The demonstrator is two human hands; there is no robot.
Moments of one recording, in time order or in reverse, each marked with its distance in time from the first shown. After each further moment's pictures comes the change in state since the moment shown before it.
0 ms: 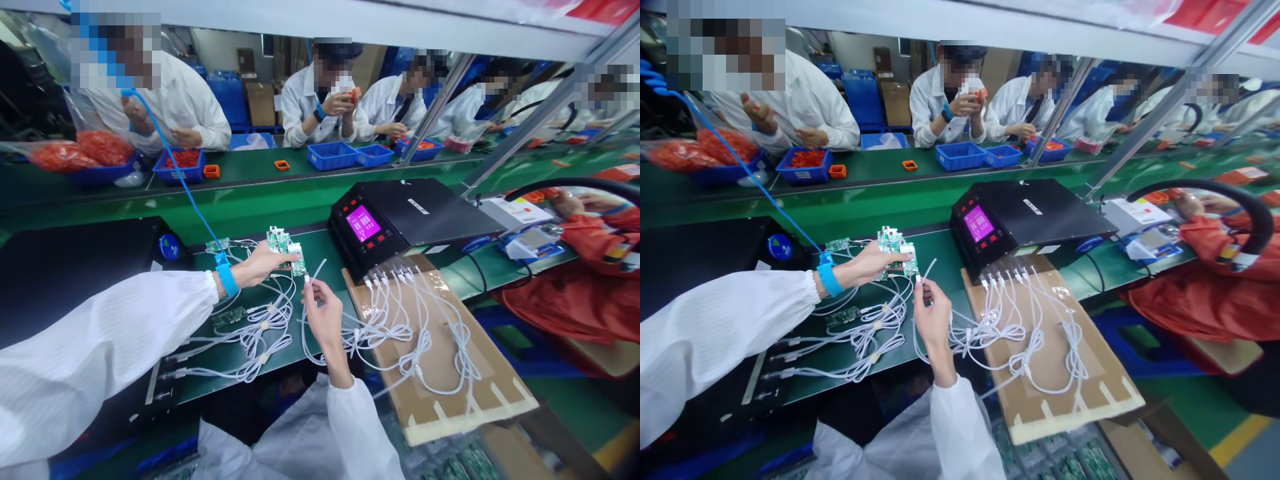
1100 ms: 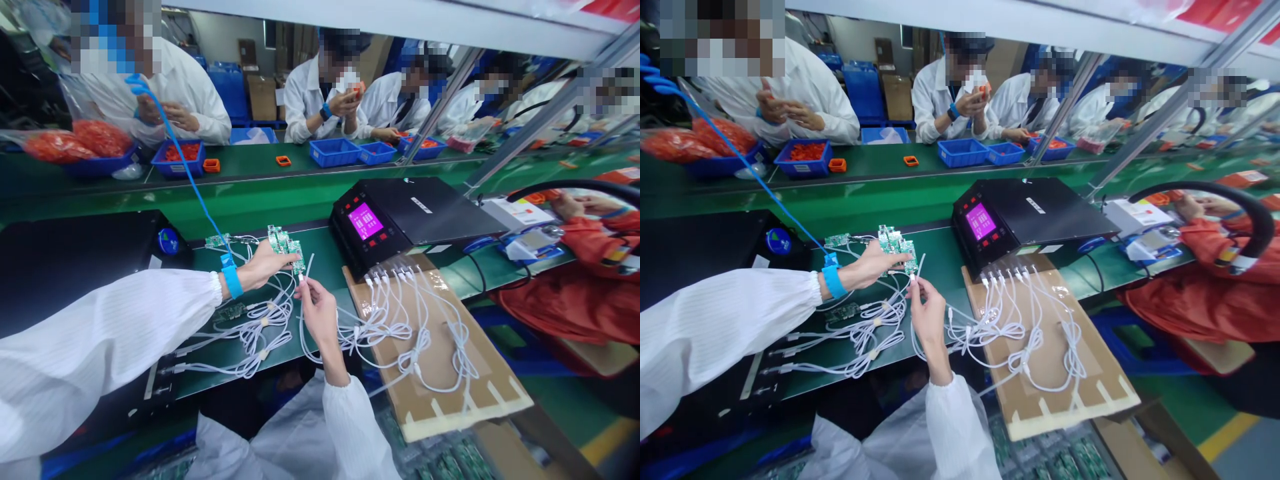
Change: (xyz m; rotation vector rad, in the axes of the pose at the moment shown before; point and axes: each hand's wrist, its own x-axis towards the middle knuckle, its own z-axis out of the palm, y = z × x) left_hand -0.005 -0.010 0.010 0.021 0.107 0.027; right_hand -0.002 0.000 0.007 0.011 -0.054 0.029
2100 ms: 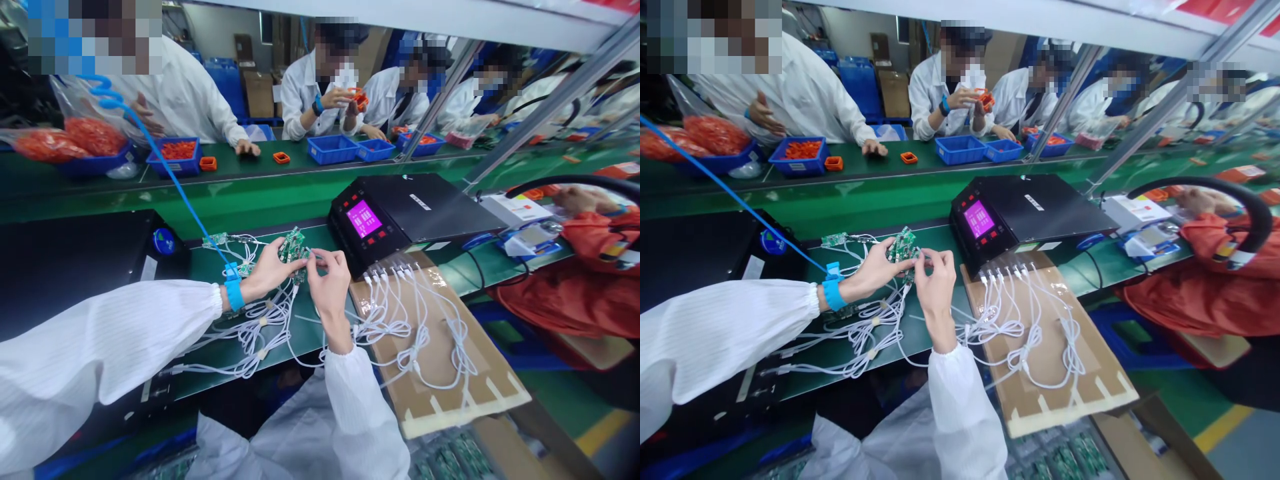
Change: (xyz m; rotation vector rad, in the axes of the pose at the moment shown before) left_hand -0.010 -0.009 0.009 0.128 0.036 0.159; right_hand 0.049 -0.022 -0.008 -0.278 0.278 -0.453
